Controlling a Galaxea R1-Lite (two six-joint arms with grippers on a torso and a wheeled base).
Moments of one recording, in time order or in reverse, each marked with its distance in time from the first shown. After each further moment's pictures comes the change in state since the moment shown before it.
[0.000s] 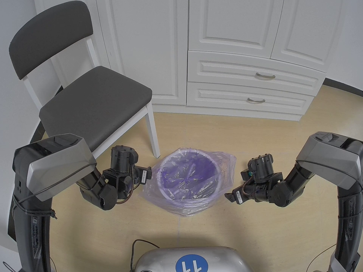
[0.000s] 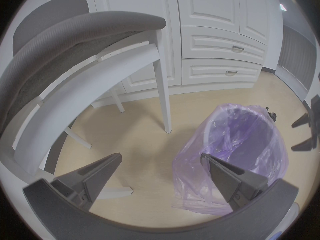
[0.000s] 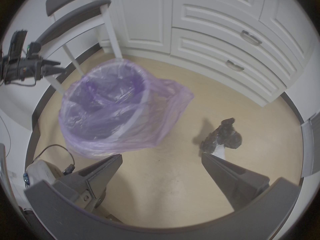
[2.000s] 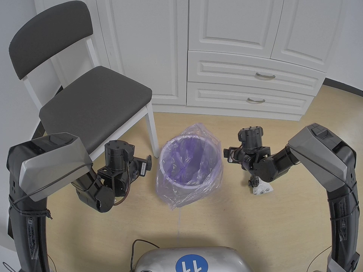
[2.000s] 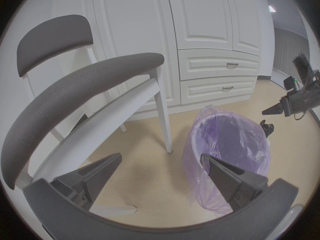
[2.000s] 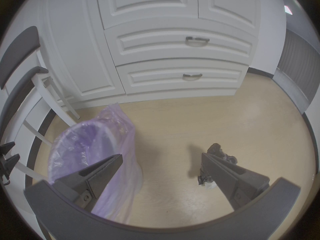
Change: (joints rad) left arm -0.009 -0.046 0.063 -0.201 0.004 0.091; right arm -0.010 0.116 -0.462 0.091 -0.262 0.406
